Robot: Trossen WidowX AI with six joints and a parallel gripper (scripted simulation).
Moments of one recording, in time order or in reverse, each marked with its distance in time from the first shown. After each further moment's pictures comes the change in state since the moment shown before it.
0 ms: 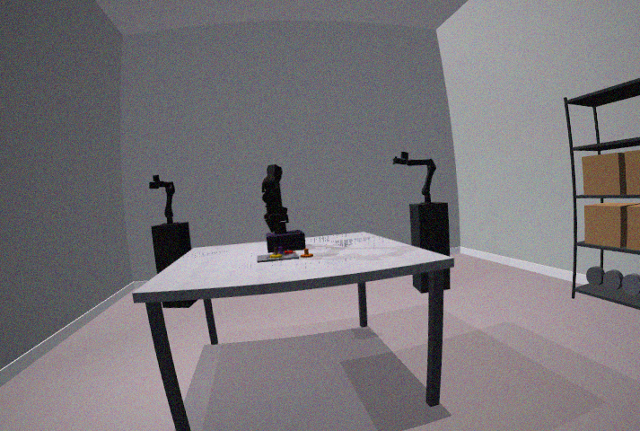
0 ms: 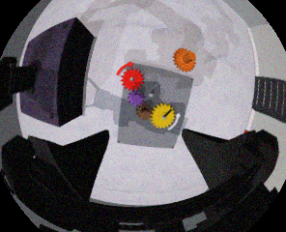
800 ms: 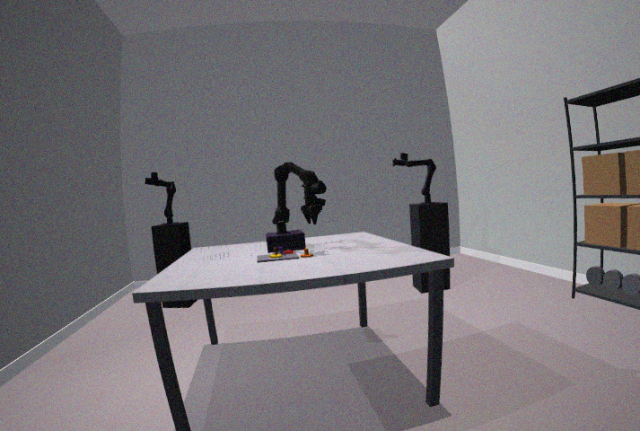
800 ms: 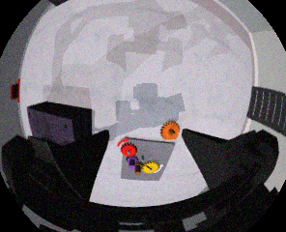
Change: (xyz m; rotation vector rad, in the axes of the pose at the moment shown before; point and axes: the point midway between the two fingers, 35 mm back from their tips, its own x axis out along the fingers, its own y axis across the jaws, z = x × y) arm -0.029 -0.015 0.210 -0.008 -0.018 -0.006
